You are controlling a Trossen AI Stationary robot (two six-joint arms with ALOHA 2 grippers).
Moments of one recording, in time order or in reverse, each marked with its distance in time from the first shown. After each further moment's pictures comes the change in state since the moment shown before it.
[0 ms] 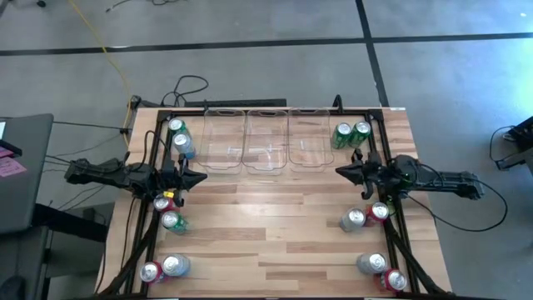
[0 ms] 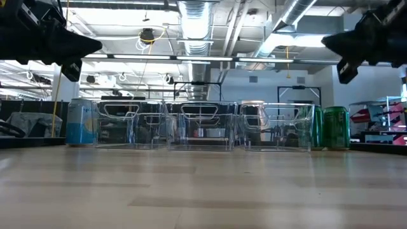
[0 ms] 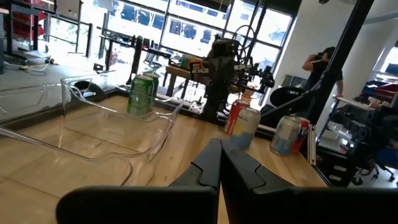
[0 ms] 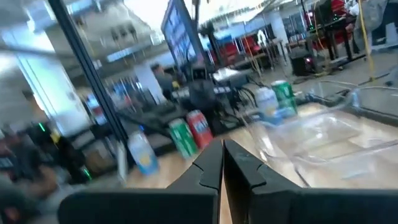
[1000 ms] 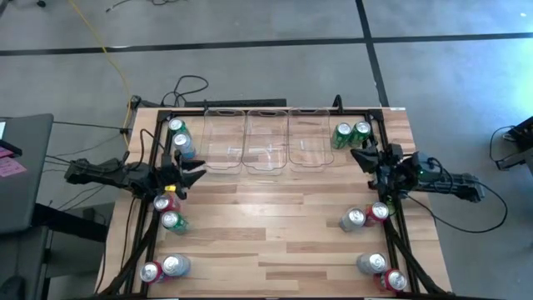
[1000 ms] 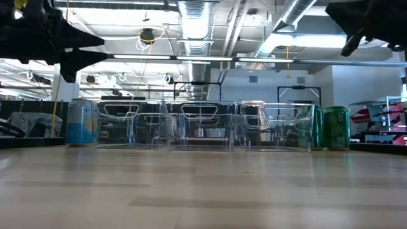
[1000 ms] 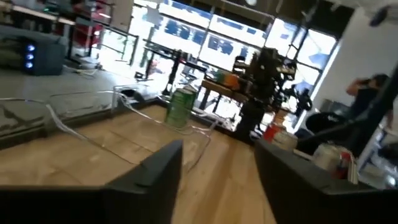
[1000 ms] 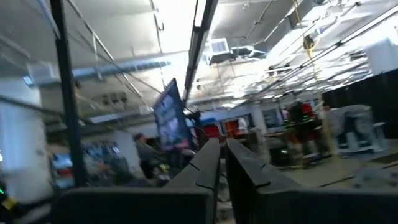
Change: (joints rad) left arm 0.000 0.000 0.040 0.021 -0.194 -0.036; right arm -0.045 0.000 0.035 0.270 0.106 -0.228
